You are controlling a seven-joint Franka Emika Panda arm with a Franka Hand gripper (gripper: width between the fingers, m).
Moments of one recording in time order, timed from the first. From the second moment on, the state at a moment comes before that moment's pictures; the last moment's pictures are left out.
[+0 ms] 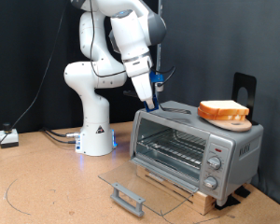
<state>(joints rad) -0.13 -0.67 0.25 -2.77 0.58 2.22 -0.59</state>
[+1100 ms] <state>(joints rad) -0.10 -0.65 0.28 -2.75 0.62 2.23 -0.59</state>
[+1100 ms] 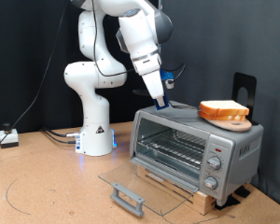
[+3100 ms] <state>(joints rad) -0.09 -0.58 0.39 -2.73 0.71 2.34 -0.55</state>
